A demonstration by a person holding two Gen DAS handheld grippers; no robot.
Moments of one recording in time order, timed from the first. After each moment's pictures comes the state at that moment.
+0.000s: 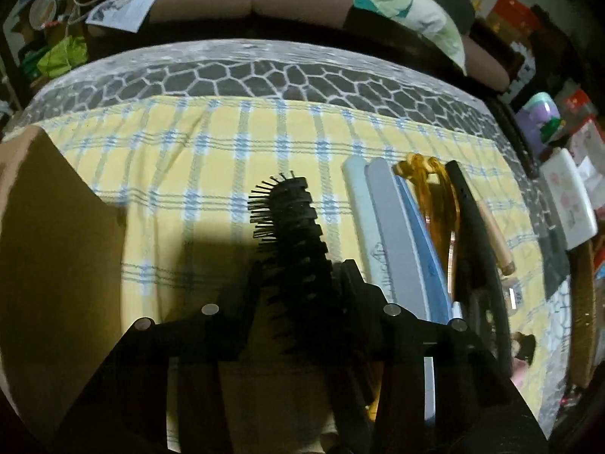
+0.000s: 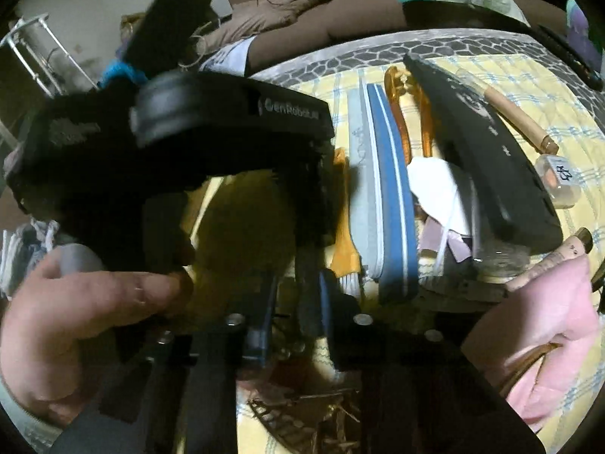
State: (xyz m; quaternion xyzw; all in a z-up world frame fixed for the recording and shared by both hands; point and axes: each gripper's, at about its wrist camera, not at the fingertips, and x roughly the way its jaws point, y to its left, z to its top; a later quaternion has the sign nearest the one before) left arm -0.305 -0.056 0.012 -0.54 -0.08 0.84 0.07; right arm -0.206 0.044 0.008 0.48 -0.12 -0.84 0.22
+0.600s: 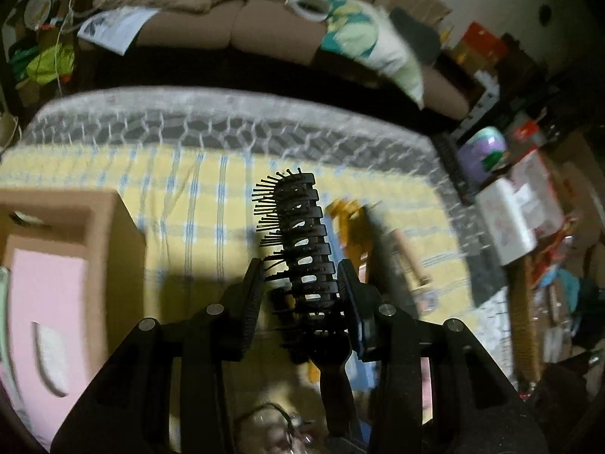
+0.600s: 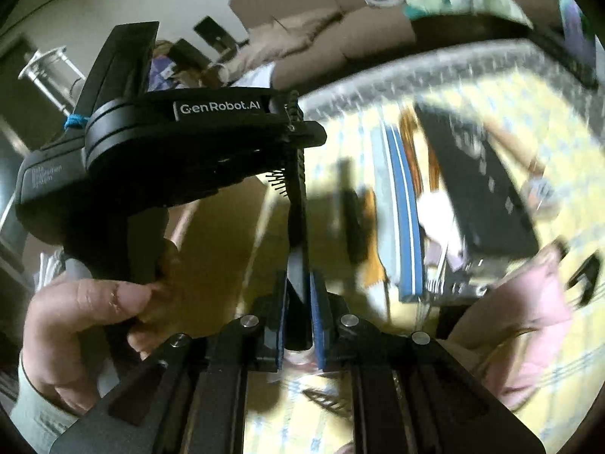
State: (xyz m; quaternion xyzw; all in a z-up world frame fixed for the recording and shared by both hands) left arm -0.281 -0.073 0.104 -0.49 -0.13 0.85 0.13; right arm -0.187 0.069 0.069 0.44 -0.17 -0.84 0.25
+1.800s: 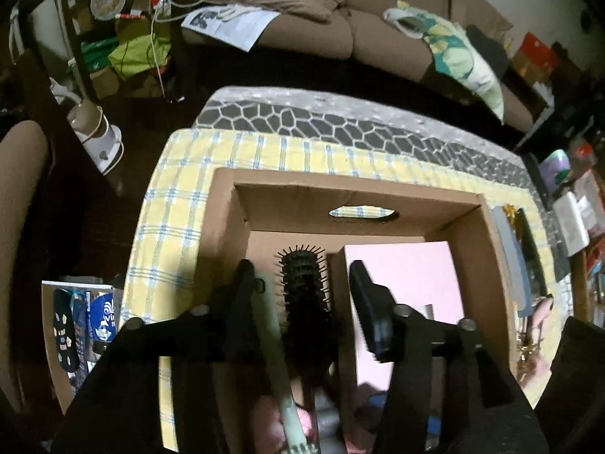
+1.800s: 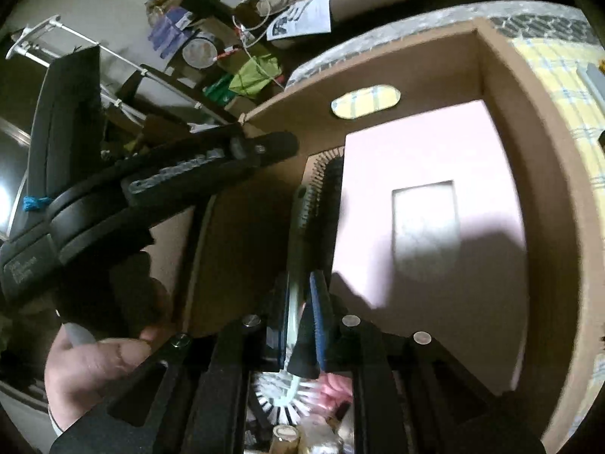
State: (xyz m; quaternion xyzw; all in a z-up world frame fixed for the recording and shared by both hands) left arm -0.249 -0.323 0.093 -0.51 -0.09 0.86 0.02; right arm -0.190 -0.183 0.059 0.52 -0.20 -0.77 0.30
